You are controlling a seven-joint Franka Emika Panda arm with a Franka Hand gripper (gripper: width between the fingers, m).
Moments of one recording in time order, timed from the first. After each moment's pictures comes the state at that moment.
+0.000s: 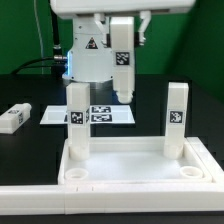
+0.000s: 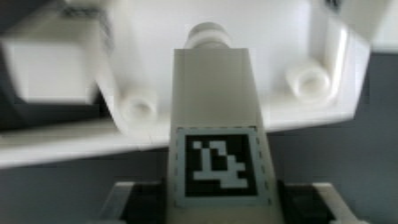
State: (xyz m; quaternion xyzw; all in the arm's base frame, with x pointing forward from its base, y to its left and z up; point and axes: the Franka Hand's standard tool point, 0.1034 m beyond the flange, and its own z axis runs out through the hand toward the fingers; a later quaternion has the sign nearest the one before) arm 0.569 0.022 0.187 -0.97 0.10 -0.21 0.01
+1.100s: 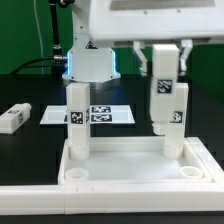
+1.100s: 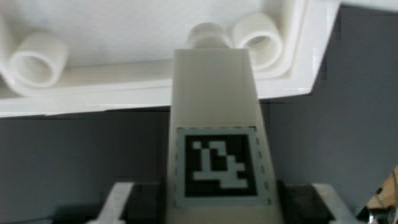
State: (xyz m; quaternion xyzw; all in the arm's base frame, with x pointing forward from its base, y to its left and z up) arm 0.596 0.069 0.157 -0.97 0.05 -0.25 0.00
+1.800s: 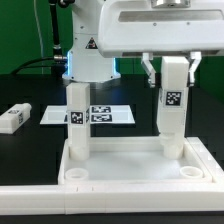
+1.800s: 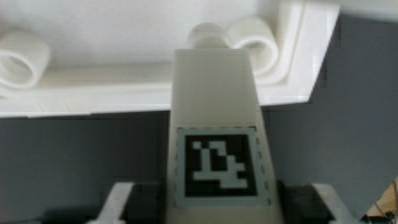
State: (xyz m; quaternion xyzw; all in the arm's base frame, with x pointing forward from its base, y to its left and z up) arm 0.619 0.081 0.146 -0.97 0.04 -0.25 0.00
